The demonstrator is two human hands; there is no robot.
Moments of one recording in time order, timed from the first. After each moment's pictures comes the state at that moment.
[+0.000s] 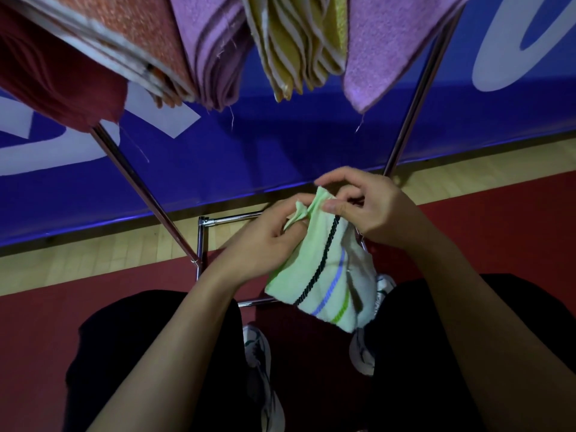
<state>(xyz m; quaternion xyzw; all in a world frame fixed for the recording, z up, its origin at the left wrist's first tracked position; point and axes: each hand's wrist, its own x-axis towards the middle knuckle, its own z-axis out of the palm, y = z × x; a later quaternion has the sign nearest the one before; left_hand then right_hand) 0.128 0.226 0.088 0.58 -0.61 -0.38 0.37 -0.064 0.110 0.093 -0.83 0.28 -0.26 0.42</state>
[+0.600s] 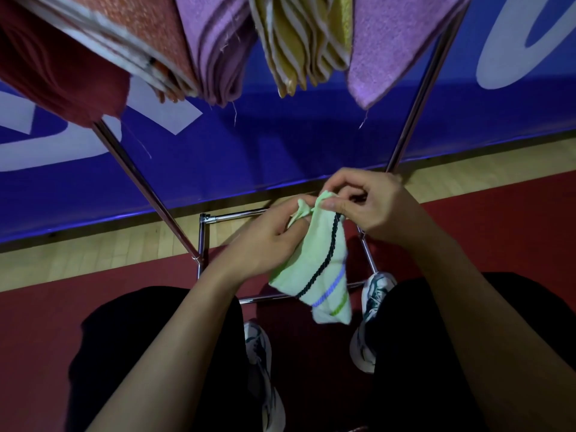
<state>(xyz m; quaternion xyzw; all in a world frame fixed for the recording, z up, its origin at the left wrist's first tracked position) 0.128 0.226 0.086 0.60 -0.63 -0.36 0.35 -0.061 0.114 0.095 -0.84 0.27 -0.28 0.38</state>
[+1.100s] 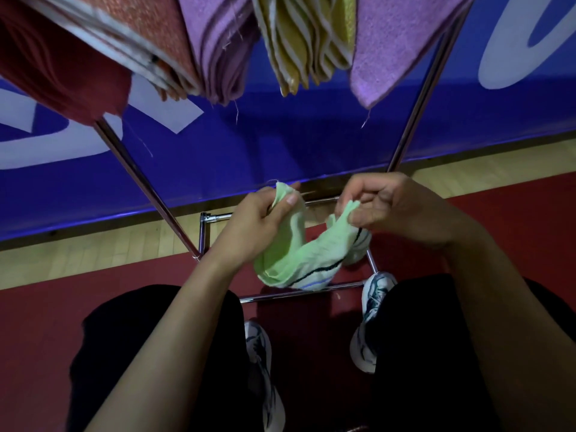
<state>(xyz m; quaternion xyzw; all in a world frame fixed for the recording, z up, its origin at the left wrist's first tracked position) 0.145 0.217 0.082 0.67 -0.54 -0.31 0.39 -0.086 0.118 0.123 -0.76 0.17 -0.17 0.61</state>
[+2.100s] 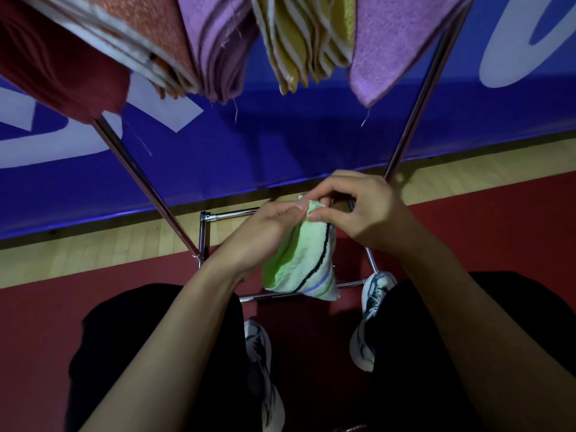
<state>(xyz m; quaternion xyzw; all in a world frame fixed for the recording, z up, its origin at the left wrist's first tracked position) 0.127 0.222 0.078 0.55 -0.42 -0.56 0.46 -0.047 0.122 0.093 -0.86 0.25 -0.29 0.34</state>
